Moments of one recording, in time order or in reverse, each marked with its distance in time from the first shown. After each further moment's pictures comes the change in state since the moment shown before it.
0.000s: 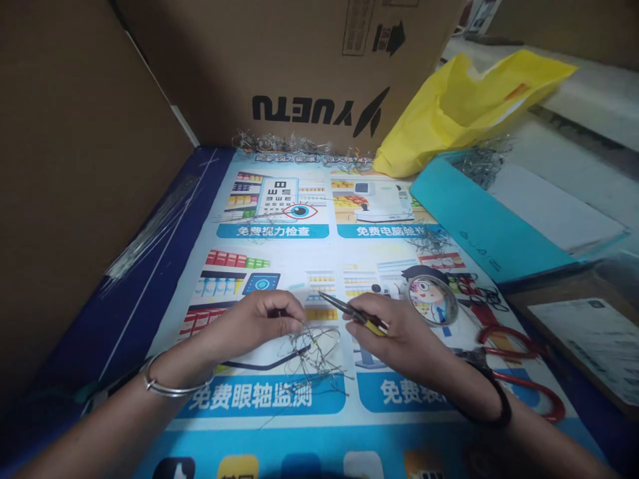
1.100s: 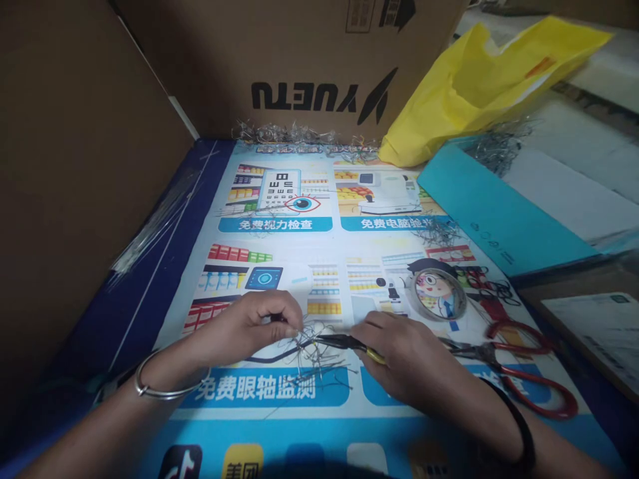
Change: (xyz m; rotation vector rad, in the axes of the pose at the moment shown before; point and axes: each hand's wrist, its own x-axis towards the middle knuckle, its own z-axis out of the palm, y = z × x) left_hand -0.013 0.001 -0.007 0.193 -0.089 0.179; right_hand -0.023 0.004 0.011 -0.509 -0.248 -0.069
